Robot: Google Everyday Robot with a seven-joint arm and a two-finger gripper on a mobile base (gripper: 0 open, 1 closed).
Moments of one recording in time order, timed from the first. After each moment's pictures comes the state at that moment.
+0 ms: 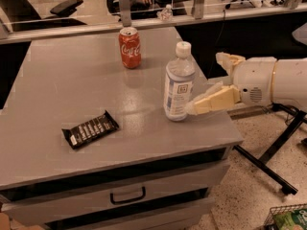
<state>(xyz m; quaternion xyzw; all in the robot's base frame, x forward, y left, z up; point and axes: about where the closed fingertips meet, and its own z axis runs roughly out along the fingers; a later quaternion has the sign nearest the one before) 0.520 -0.117 0.929 -0.43 0.70 0.24 0.52</state>
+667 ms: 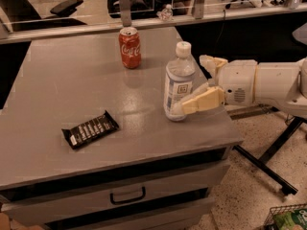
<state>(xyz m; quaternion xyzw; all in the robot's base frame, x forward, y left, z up) 0.527 -0.086 0.920 -0.43 0.67 0.29 0.52</state>
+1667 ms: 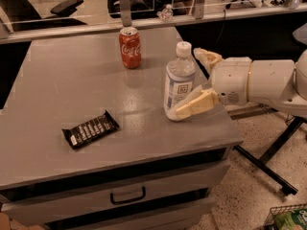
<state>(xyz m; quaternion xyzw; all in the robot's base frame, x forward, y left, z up) 0.522 -0.072 0.927 -0.49 0.64 0.24 0.54</state>
